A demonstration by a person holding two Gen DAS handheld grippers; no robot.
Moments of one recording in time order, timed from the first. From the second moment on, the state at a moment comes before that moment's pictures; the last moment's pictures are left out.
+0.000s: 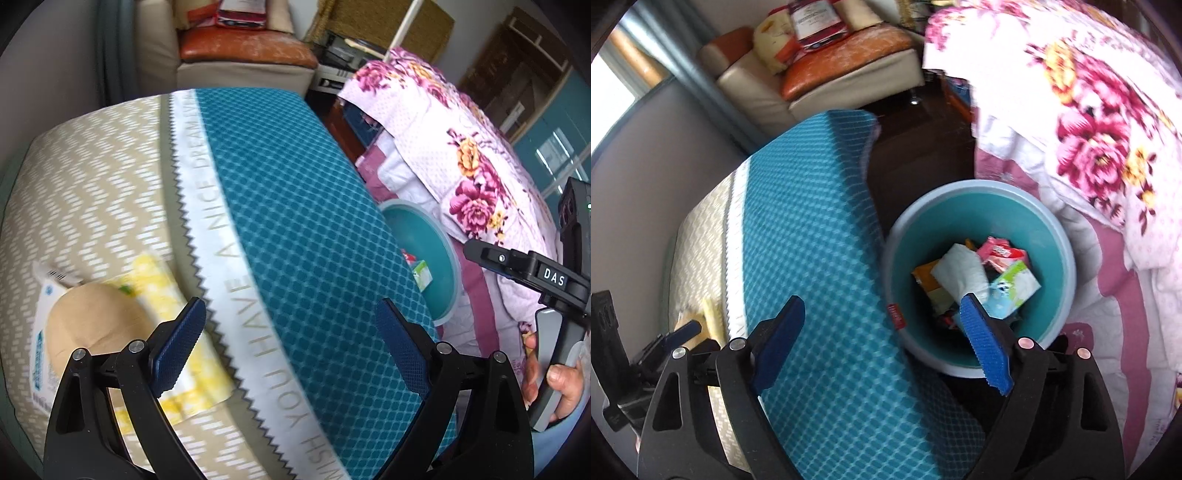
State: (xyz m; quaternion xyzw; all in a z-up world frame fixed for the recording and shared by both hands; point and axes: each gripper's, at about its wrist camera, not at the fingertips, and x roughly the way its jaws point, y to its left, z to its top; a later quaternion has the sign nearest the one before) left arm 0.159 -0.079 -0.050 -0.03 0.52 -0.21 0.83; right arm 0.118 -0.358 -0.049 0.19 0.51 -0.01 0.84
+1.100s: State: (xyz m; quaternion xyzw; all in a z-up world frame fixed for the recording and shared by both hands) left arm 0.073 0.210 -0.091 -0.10 0.50 -0.04 0.86; right arm 0.108 -0.010 -0.075 -0.19 0.54 0.21 0.79
